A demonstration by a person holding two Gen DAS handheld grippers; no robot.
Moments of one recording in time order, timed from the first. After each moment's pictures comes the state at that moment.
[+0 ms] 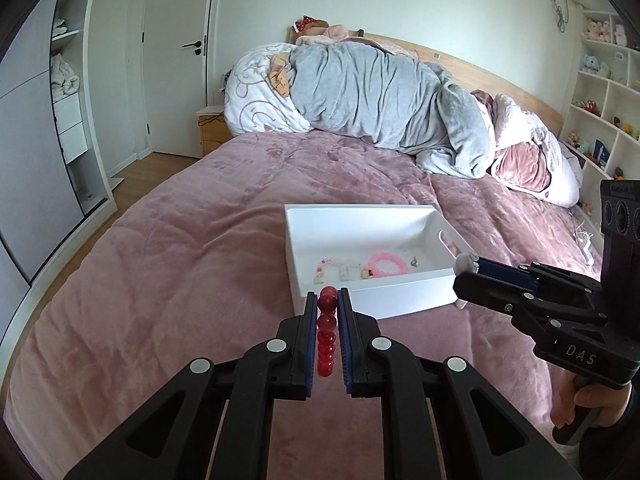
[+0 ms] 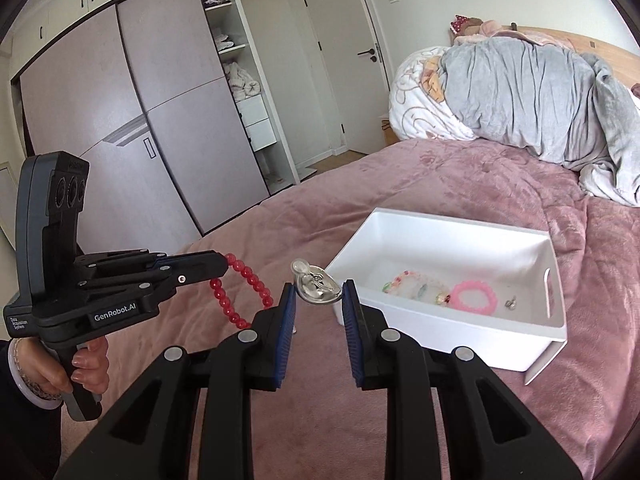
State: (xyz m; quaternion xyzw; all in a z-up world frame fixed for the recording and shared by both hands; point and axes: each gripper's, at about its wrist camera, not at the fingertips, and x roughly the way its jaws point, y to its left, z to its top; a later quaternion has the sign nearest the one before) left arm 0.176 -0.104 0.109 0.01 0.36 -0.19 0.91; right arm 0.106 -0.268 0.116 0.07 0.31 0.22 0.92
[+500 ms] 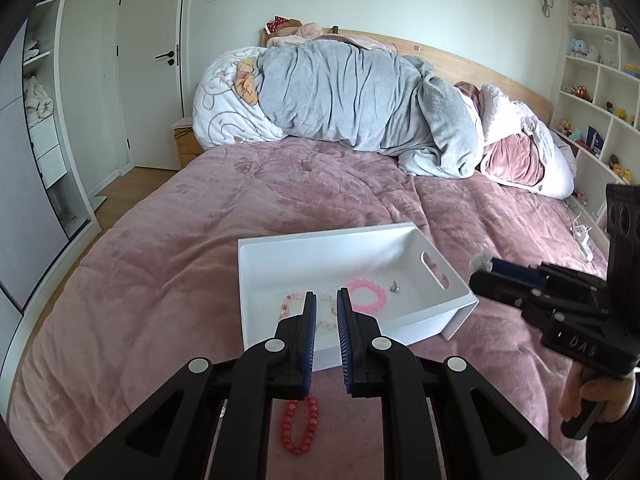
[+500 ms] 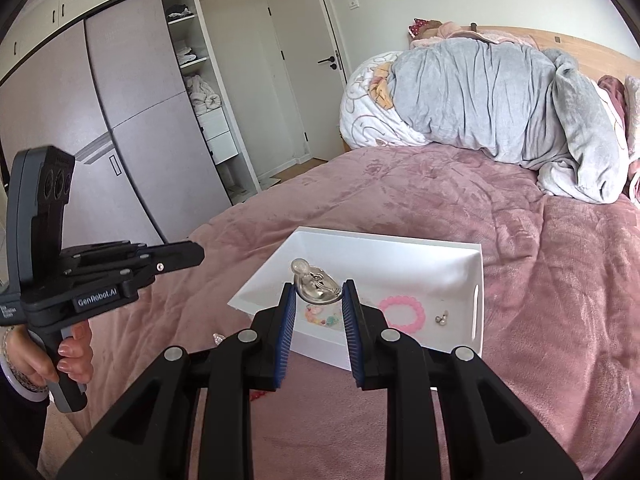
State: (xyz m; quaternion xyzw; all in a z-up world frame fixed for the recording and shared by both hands) left arm 0.219 -0.173 0.107 0.04 0.36 -0.21 0.91; right arm 0.134 -0.349 0.115 0.08 0.31 0.16 0.93
